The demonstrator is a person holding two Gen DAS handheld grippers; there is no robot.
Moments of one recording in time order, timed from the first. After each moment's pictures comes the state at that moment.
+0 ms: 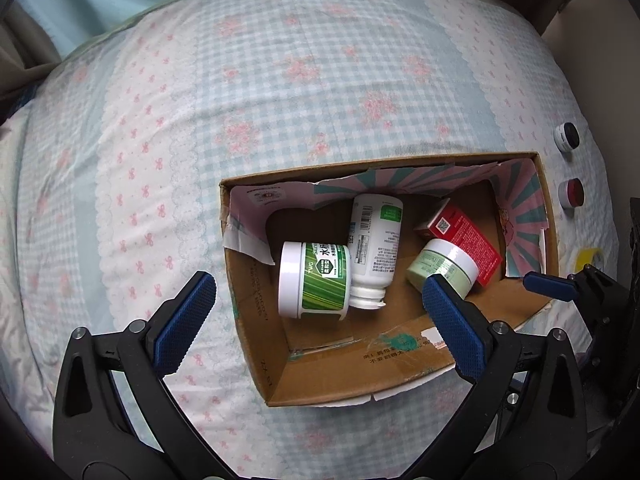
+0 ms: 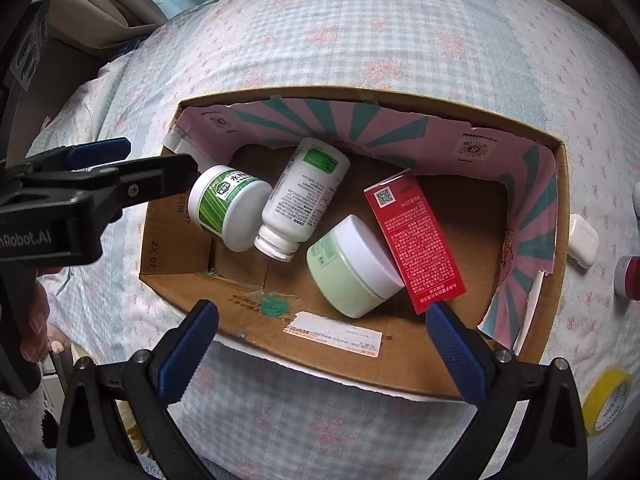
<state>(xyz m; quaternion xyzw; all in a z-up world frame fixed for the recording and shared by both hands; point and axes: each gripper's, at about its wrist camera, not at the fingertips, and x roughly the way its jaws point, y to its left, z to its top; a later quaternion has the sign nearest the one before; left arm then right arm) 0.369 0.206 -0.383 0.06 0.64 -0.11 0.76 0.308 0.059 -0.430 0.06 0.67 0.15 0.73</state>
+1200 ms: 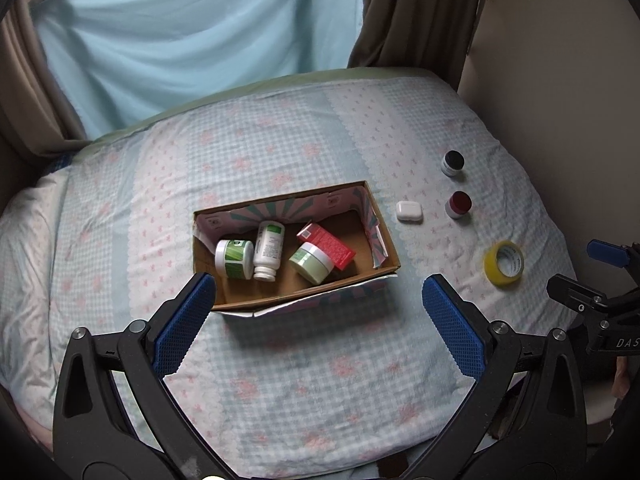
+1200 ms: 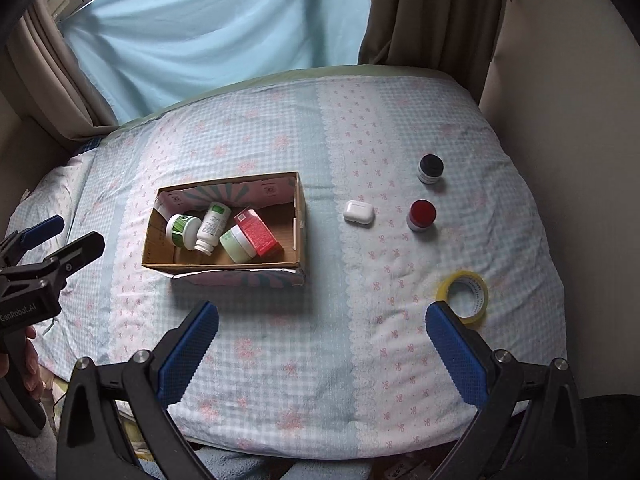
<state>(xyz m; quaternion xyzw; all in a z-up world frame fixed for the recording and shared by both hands) 0.172 0.091 -0.187 0.08 0.50 -0.14 0.85 0.123 -0.112 -0.218 0.06 0.55 -0.04 0.83</state>
